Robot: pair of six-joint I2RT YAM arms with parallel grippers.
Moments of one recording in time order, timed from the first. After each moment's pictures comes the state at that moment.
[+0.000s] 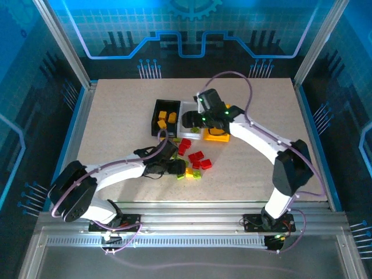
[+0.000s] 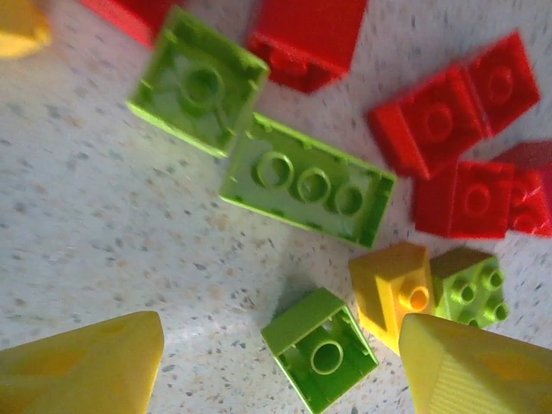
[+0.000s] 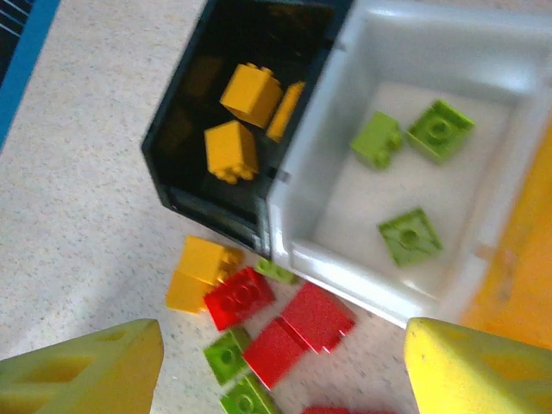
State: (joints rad) left arm -0.74 1.44 0.75 -0.42 0.02 -0.72; right arm 0.60 1.69 1.40 -0.53 -0.10 0.46
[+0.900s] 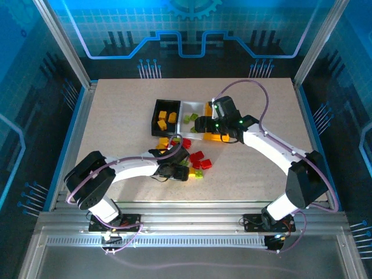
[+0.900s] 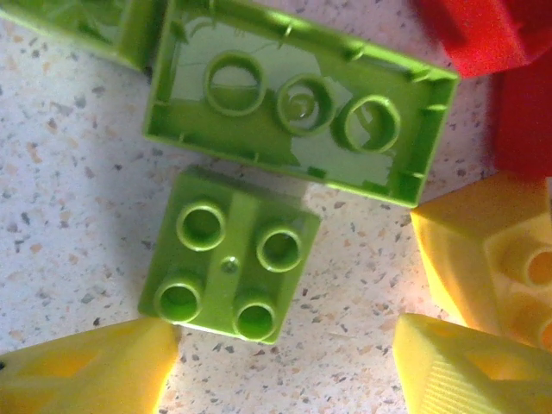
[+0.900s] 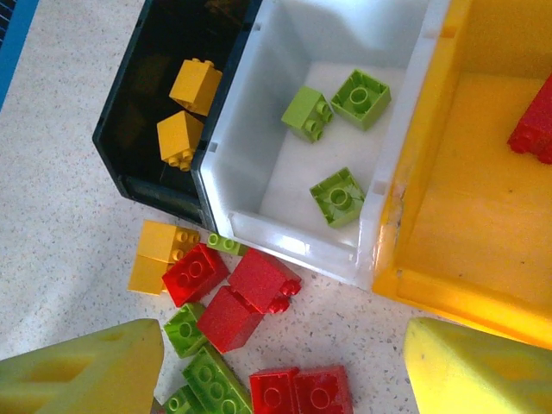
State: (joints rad) left arm -0.81 1.60 0.83 -0.48 -0.05 -0.68; right arm 0.54 1.54 1.21 -0.46 -0.10 0.48
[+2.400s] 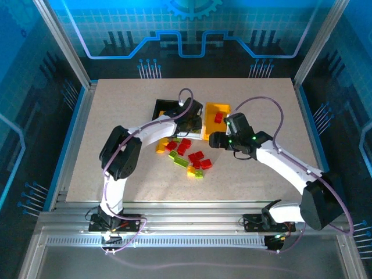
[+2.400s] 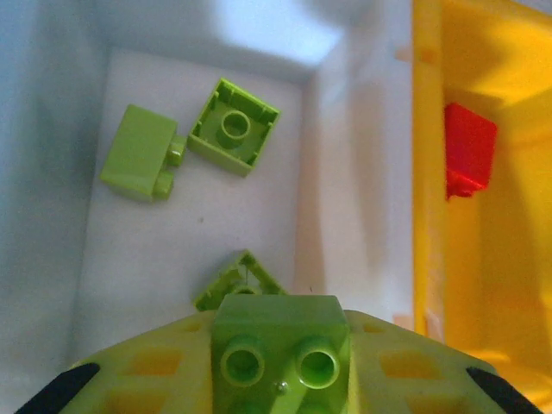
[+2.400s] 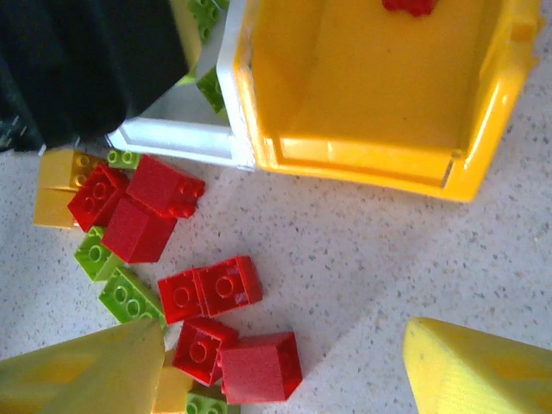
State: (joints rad) left arm -0.60 2.05 1.55 -0.41 -0.14 -0.71; right arm 0.50 1.31 0.92 -0.51 -0.06 0.53
